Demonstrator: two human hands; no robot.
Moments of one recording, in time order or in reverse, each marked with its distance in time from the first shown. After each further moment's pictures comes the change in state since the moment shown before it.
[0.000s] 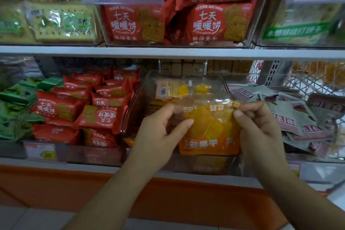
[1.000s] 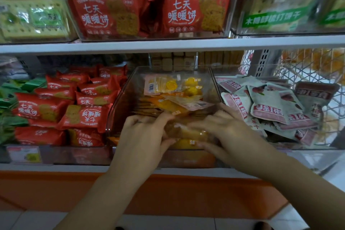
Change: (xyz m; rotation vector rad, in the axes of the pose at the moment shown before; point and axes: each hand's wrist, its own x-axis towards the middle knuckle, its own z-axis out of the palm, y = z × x) left_hand -0.007 -0.007 0.009 0.921 -0.133 0.136; right_hand 0.008 0.001 -0.028 -1.179 -0.718 -0.518
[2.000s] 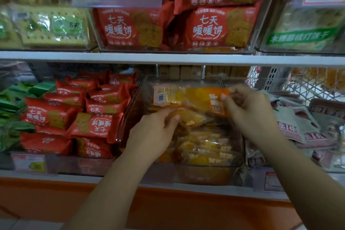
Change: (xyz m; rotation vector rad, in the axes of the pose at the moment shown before) left_hand 0.039 -0.029 0.005 -0.446 -0.142 -0.349; right_hand 0.060 0.021 -0.012 0.272 0.470 0.497
